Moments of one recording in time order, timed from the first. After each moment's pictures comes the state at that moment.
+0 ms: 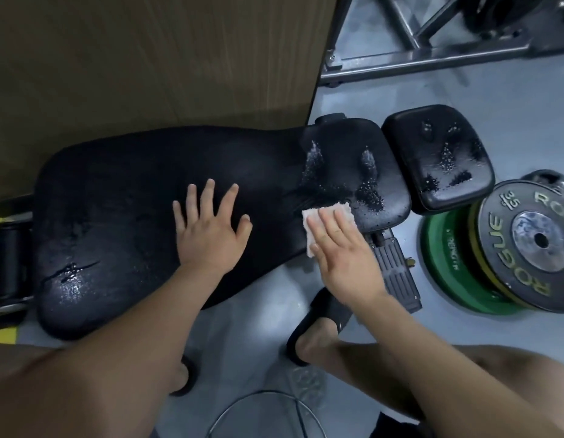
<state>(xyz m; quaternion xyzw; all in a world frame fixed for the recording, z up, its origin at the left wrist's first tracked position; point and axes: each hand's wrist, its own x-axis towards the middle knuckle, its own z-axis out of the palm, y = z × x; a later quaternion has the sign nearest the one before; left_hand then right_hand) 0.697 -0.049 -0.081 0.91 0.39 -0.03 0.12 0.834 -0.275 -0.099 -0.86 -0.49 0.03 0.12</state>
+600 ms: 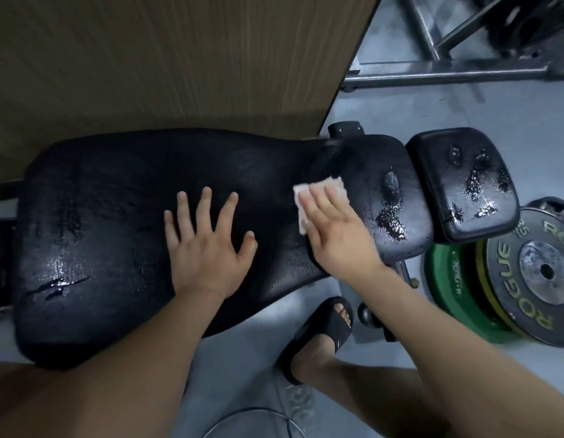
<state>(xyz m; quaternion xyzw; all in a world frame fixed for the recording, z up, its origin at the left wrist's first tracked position) 0.693 -0.036 -0.092 0.91 0.42 0.01 0.07 0.883 -0.180 -0.074 -0.82 -0.57 0.02 0.06</state>
